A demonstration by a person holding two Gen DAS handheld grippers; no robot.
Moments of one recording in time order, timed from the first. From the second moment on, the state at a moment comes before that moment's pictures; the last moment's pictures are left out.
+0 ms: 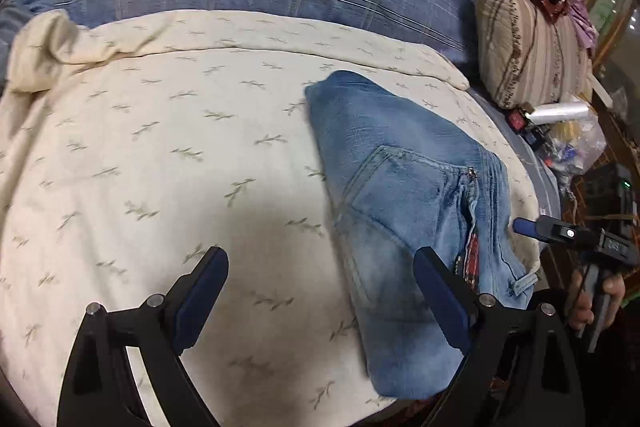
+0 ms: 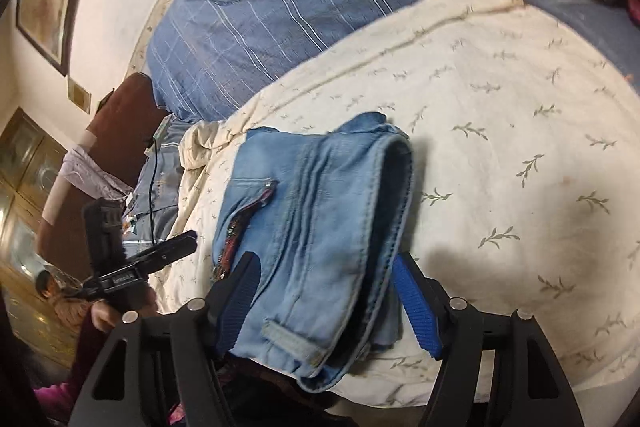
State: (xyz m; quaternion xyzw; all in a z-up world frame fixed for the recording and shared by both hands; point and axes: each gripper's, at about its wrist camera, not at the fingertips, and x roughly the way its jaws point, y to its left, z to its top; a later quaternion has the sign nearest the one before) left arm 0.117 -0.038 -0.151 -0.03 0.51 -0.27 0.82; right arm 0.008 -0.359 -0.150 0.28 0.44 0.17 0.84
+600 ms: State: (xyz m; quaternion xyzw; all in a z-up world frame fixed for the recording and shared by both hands) left arm 0.154 -0.057 -0.183 -0.12 0.52 -0.40 0.75; right arm 0.053 -0.371 -0.199 0.37 0.47 0.22 0.77
